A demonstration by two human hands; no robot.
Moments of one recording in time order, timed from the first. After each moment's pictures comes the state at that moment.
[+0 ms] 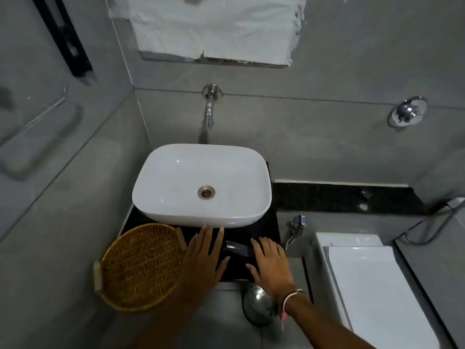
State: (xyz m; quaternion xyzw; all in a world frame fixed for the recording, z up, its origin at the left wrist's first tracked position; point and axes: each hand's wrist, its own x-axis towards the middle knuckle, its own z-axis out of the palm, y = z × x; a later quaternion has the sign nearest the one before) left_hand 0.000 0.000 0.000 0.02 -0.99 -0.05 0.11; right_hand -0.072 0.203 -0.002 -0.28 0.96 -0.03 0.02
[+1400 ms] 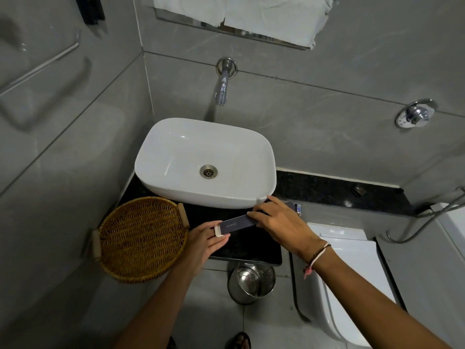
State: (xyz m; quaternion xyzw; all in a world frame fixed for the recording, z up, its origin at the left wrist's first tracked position) left_hand -0.006 -0.007 -0.022 0.24 -0.36 -0.90 -0.01; right_hand -0.114 0.201 0.099 -0.53 0.85 0.03 -0.06
